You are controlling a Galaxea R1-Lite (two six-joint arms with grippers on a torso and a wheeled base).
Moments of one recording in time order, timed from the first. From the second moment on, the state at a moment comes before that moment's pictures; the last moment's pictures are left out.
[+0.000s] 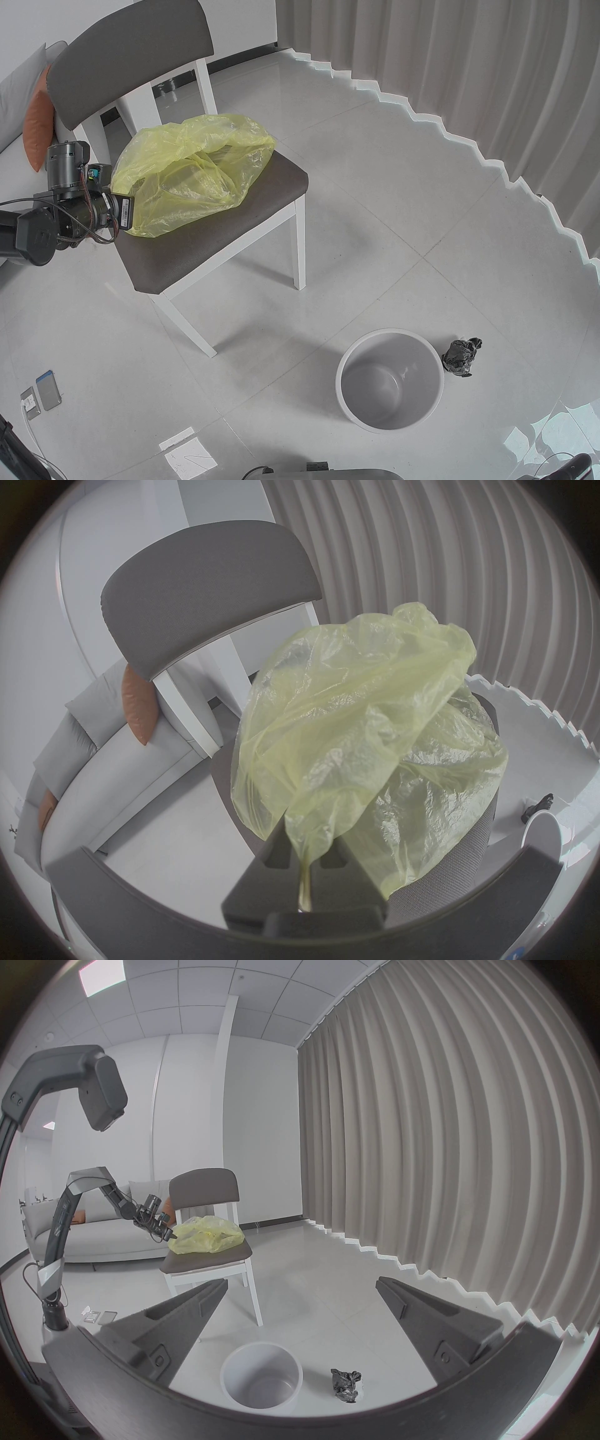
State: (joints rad) left arm -0.03 1.76 -1.20 -0.28 0.10 0.23; right arm -0.03 0.13 -0.29 -0.07 0.22 0.02
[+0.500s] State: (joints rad) left arm -0.13 1.59 -1.25 -0.17 -0.09 0.49; right arm 0.01 0.49 -0.55 -0.08 0.24 0.02
